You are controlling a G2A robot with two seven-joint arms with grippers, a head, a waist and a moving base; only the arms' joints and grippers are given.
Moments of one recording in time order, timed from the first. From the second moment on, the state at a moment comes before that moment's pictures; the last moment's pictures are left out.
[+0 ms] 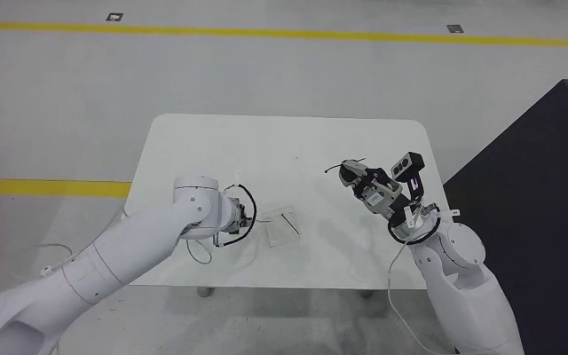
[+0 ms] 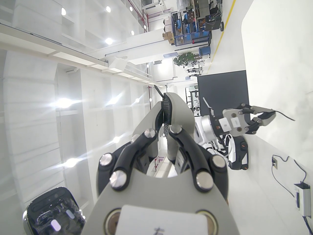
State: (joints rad) left arm 0.38 -0.90 -0.34 -1.68 -2.17 0.62 0.98; right arm -1.34 -1.17 1.42 -1.86 0.71 0.16 0.47
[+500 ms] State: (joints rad) left arm 0.44 -0.88 -0.39 -1.83 -1.94 0.40 1.06; right arm -1.32 -1.16 1.44 -1.83 0.65 0.28 0.40
